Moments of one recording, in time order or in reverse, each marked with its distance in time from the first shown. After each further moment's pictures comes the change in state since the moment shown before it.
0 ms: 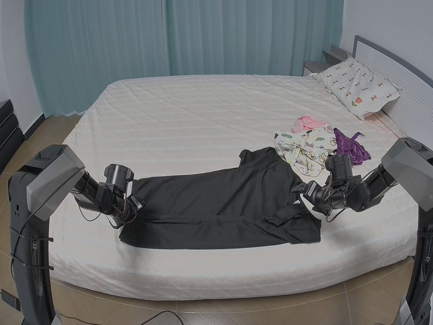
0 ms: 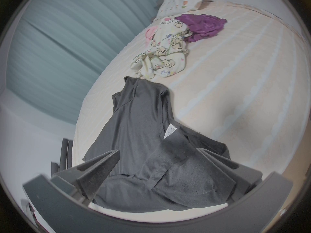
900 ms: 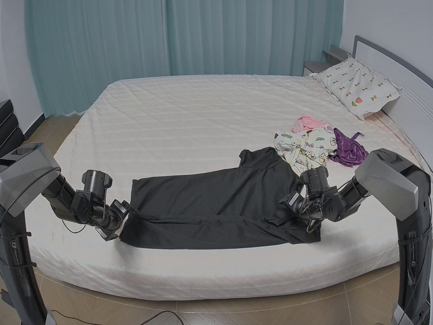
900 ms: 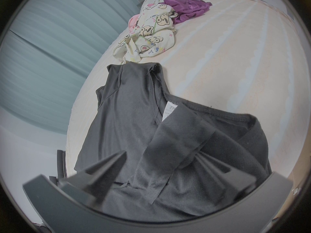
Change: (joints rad) left arm 0.066 -0.178 0.315 -0.146 -0.192 -0.171; right arm 0.097 0.160 -0.120 0.025 -0.126 0.193
